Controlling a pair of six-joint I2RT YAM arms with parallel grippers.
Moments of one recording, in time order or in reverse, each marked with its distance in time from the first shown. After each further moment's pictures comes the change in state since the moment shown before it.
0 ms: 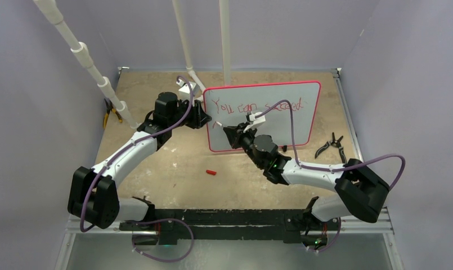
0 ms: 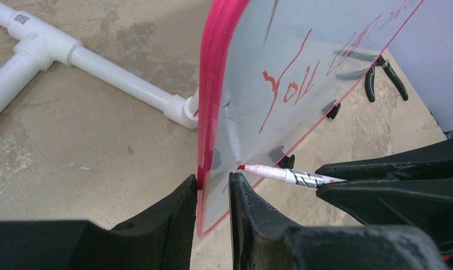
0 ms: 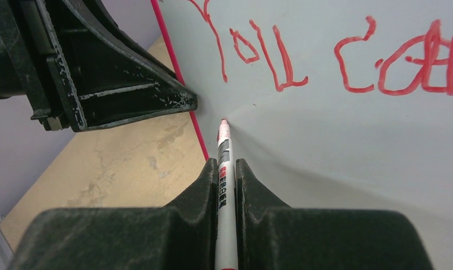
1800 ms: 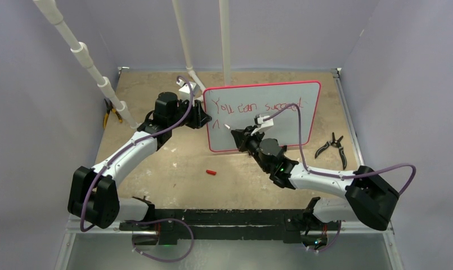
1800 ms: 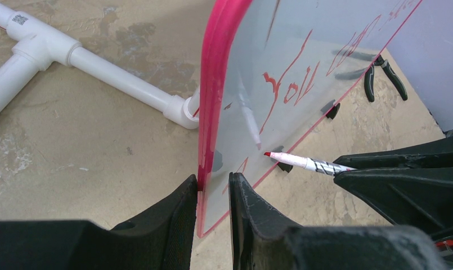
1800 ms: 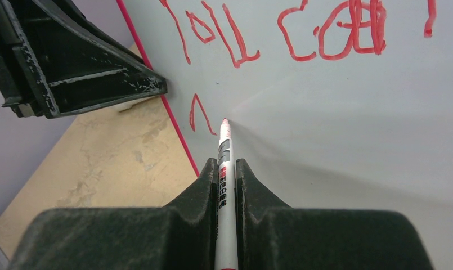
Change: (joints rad) left arm 0.000 0.002 0.000 0.002 0.002 0.000; right arm -0.003 -0.114 -0.074 -0.068 0.054 0.037
